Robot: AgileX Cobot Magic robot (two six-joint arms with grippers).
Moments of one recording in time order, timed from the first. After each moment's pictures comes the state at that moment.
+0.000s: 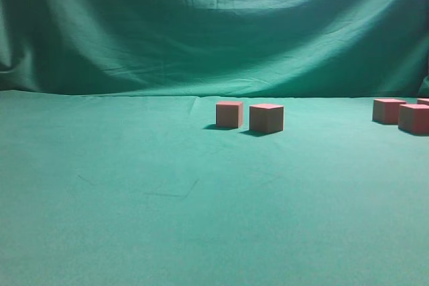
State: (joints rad) left arm -0.01 -0.01 0.02 0.02 0.35 0.01; right arm 0.45 1.17 -0.82 -0.28 0.97 0.53
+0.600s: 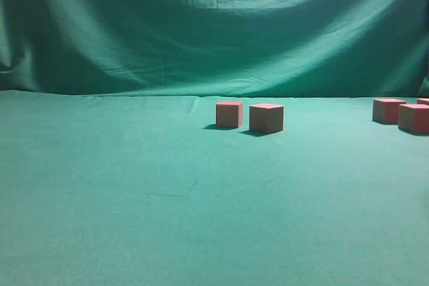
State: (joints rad) left arm -0.01 -0.01 0.02 0.02 0.35 0.01; right arm 0.33 1.48 -0.82 -0.19 0.80 0.38
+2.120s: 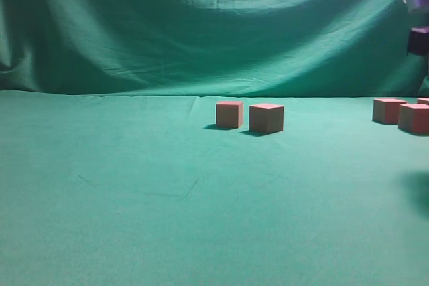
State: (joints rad) left arm -0.01 -0.01 0.02 0.02 0.35 0.01; right arm 0.32 1.60 -0.83 -0.18 0.71 0.36
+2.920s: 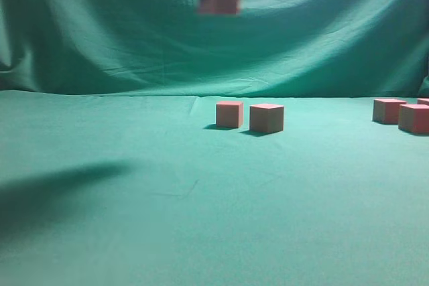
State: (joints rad) left arm -0.01 -0.01 0.02 0.02 0.35 0.01; right arm 0.83 1.86 -1.70 -0.18 1.16 0.17
